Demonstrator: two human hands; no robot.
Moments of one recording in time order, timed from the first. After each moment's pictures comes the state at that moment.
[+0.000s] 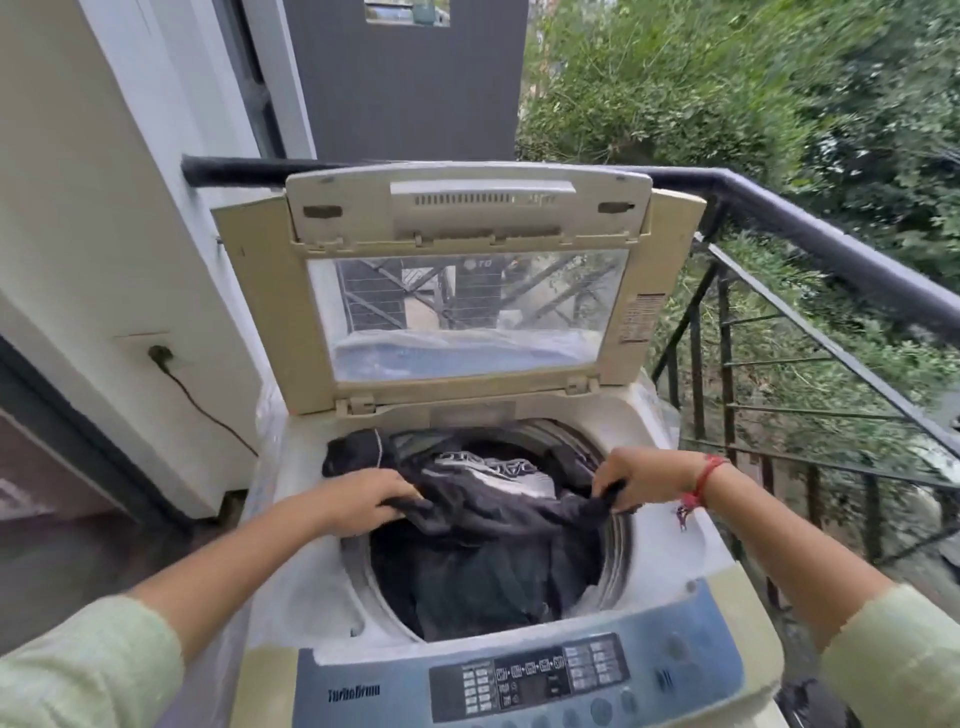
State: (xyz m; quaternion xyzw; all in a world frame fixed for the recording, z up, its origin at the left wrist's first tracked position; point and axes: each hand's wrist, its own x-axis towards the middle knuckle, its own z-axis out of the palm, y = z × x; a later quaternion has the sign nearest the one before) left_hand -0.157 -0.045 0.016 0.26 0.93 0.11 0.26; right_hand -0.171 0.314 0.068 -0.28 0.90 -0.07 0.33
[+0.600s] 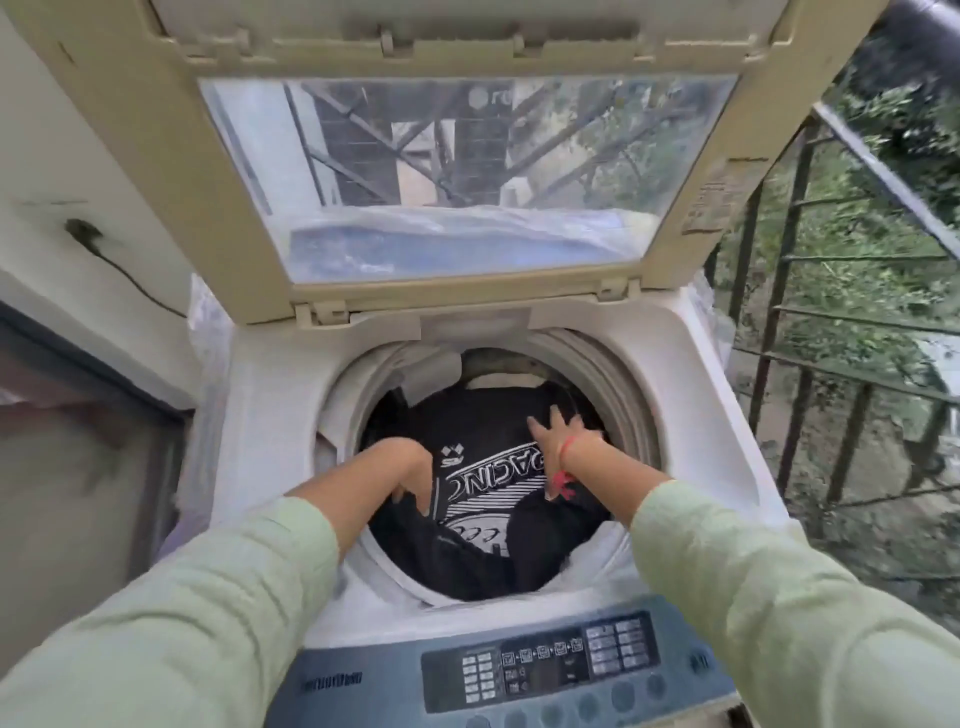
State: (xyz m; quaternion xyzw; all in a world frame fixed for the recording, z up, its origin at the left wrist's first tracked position) left_hand -0.202 0.029 -0.109 0.07 0.83 -0.04 0.55; right_hand -0.216 0.237 -0.125 -0.06 0.89 0.09 0.44
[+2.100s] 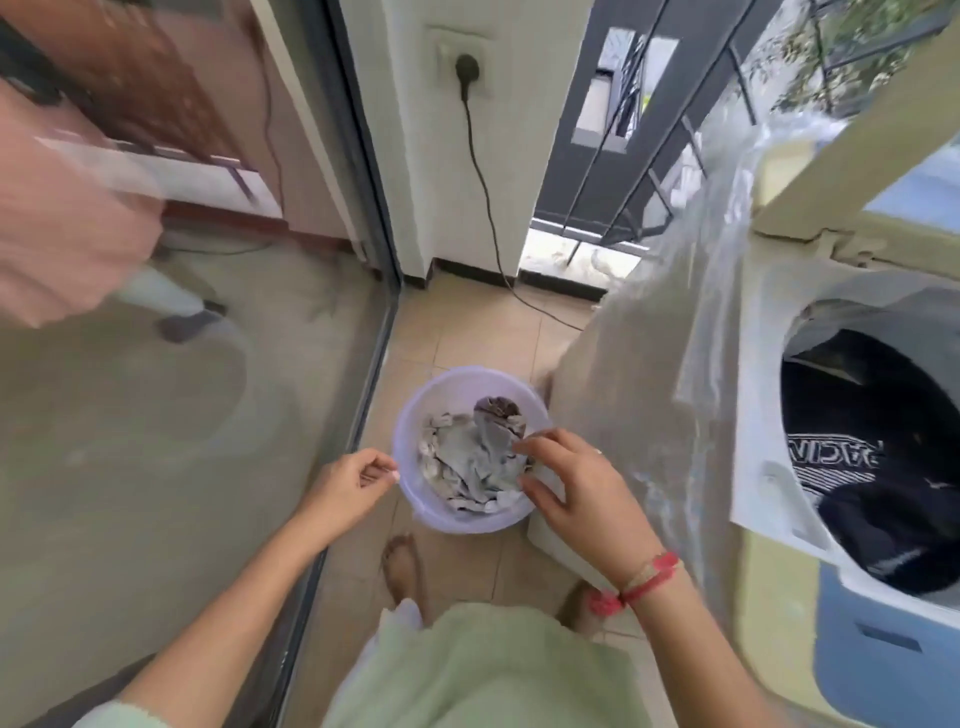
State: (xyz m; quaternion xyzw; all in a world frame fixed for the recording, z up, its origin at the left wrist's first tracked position) left_hand 0.085 -0.431 -0.176 -0.27 0.82 0.47 0.18; right_hand -0.011 -0.175 -0.080 -0.27 0.89 -0.30 0.21
